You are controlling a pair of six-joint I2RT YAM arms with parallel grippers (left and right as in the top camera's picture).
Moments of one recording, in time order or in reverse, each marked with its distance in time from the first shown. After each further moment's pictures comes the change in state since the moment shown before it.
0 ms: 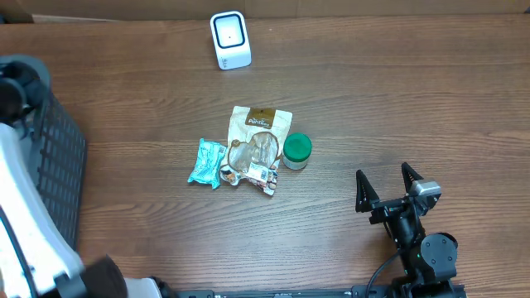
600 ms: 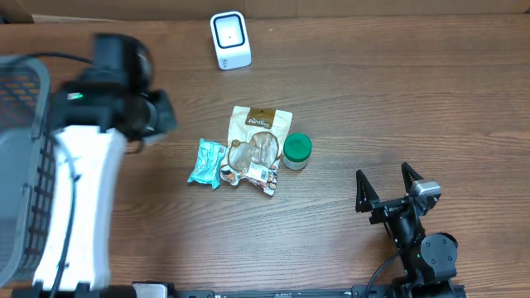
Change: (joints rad) left arm -0.512 -0.040 -0.349 -0.060 0.008 -0.099; right arm 0.000 0.000 0.000 0.000 0.000 0.000
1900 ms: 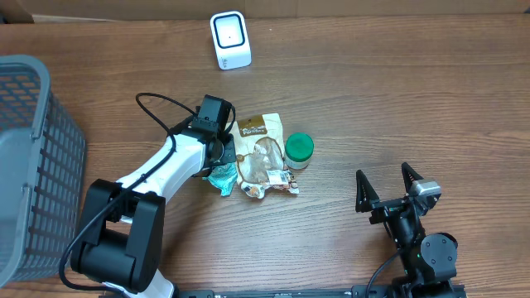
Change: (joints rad) left arm -0.243 0.245 -0.524 0.721 -0.052 -0.079; right arm 0.000 0.000 0.000 0.000 0.000 0.000
